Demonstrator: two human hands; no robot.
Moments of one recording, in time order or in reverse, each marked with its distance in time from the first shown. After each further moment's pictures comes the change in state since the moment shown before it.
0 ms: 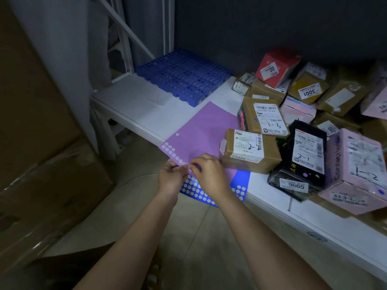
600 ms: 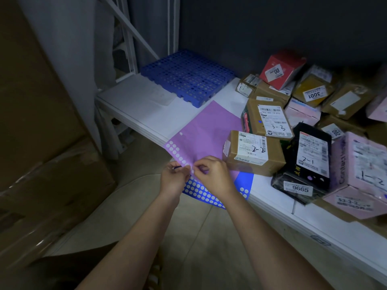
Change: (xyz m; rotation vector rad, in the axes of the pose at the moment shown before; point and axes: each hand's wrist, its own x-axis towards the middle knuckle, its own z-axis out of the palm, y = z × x) left_hand 0.003 -0.002 -0.003 0.011 -0.008 0.039; right_hand -0.002 0.005 0.000 0.140 0.035 0.014
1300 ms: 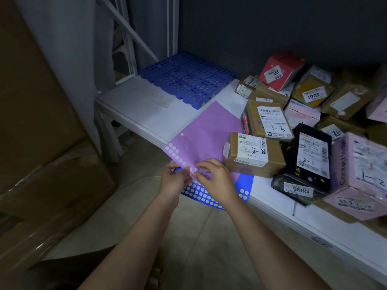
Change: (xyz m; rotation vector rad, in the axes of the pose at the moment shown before) left_hand -0.002 0.005 0.001 -0.142 -0.048 -0.058; right_hand -0.008 0.012 0.003 0.136 0.007 0.034
